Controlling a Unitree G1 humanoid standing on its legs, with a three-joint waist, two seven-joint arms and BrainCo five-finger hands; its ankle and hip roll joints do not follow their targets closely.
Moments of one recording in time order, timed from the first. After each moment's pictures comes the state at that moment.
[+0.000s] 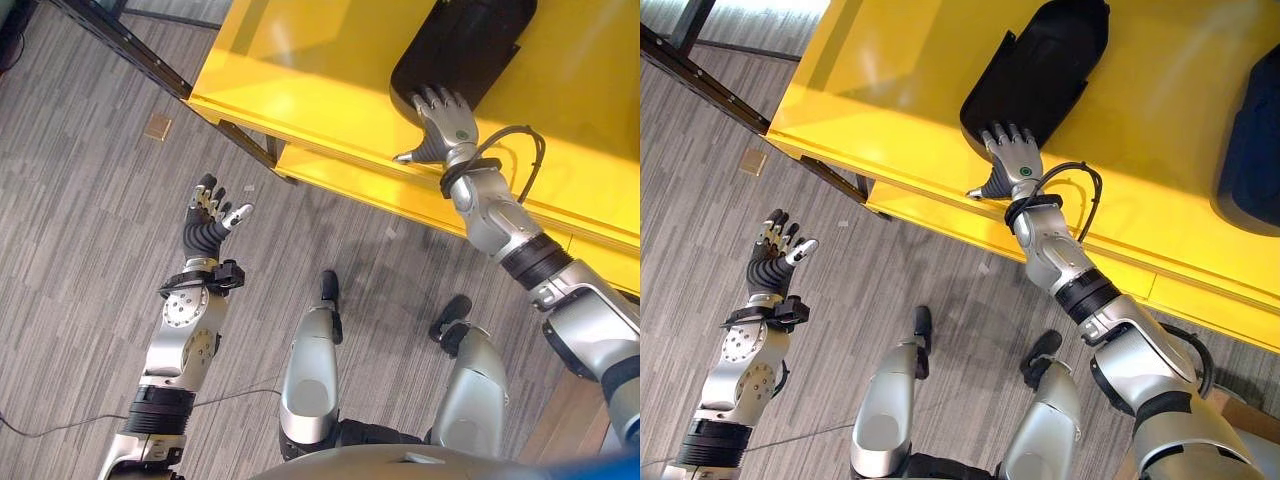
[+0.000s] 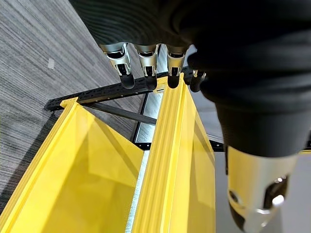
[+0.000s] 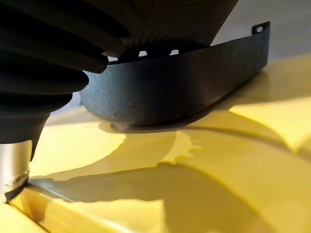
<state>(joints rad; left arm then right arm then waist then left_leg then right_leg) -0.08 0.43 0.01 -0.04 -0.58 -0.06 0.24 -0.95 -0.54 0.65 0.45 -0.73 0.29 -0.18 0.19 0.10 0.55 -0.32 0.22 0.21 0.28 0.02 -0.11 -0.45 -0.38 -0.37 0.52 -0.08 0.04</state>
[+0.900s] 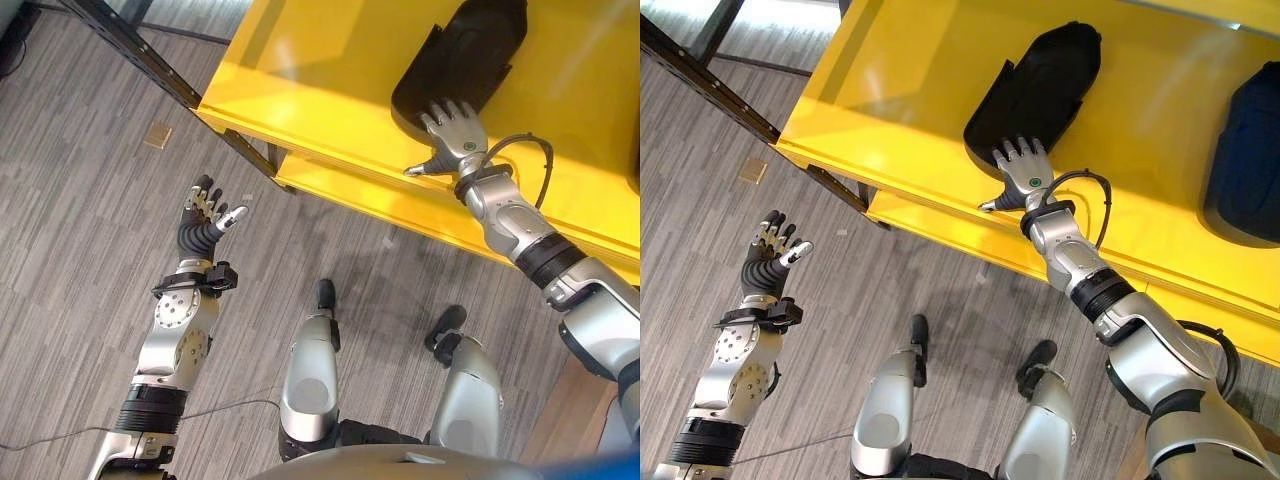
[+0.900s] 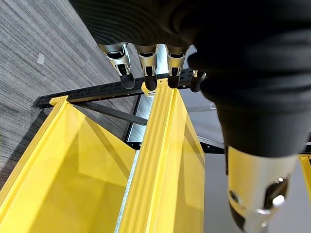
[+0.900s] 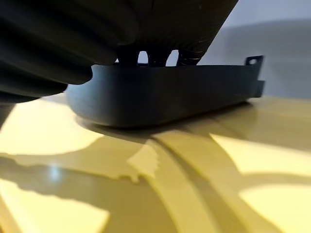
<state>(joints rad) -0.09 0.46 0.00 0.02 -0.62 -0.10 0.20 -0.97 -0.59 0.76 0.62 -0.80 0.26 -0.25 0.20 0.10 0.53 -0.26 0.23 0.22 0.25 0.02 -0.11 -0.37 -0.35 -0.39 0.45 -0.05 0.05</state>
